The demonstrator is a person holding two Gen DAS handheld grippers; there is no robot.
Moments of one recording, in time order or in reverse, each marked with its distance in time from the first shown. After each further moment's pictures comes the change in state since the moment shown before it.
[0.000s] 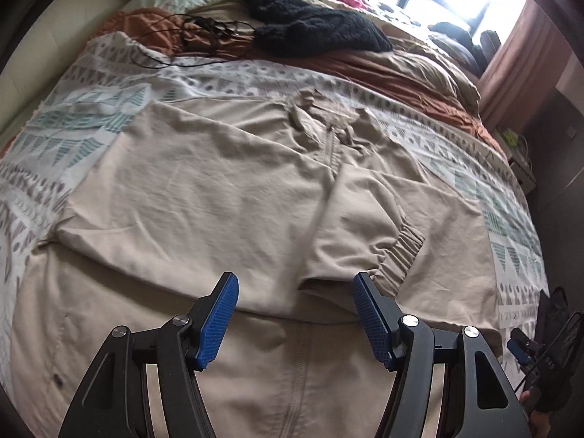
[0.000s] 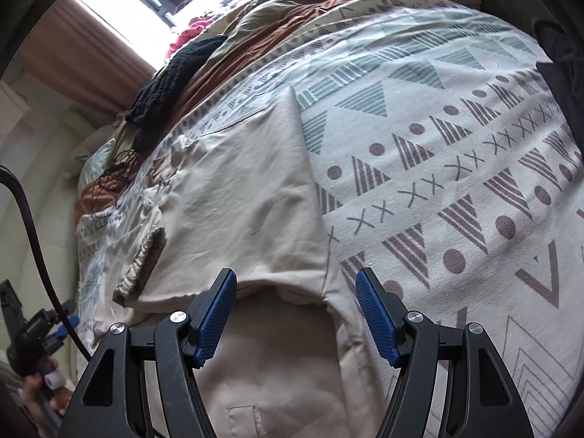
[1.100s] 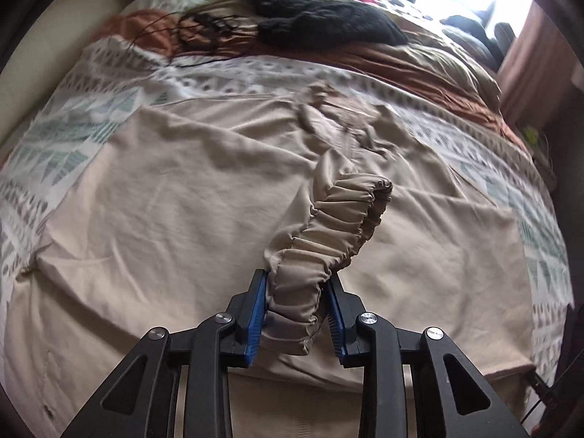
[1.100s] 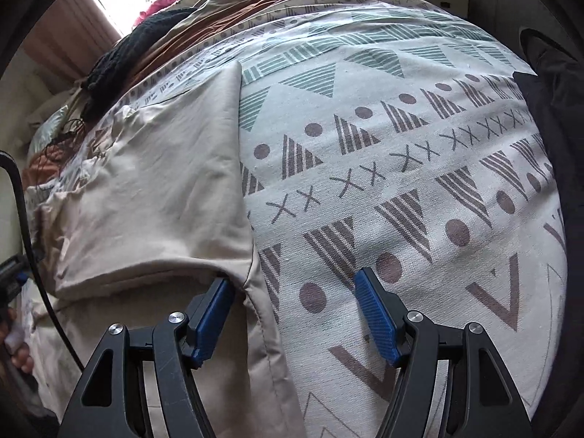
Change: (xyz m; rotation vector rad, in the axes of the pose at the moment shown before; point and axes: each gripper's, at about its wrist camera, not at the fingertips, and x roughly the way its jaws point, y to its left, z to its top) left arm 0.056 0.005 0.023 -0.017 -0.009 0.079; right arm 0.022 -0.022 0.002 -0.091 0.057 -0.247
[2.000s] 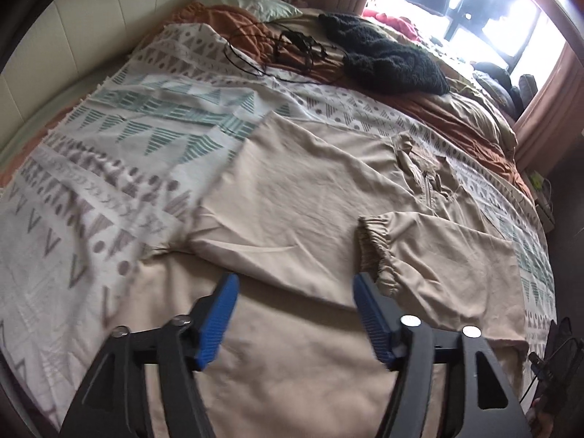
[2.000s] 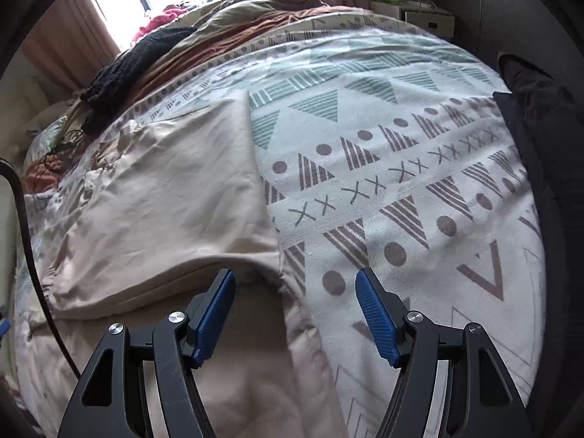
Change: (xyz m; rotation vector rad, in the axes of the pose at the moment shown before) left arm -0.110 0.186 -0.014 -0.120 -0.059 -0.009; right arm -0.035 0.026 -0.018 0.006 -0.098 -0.053
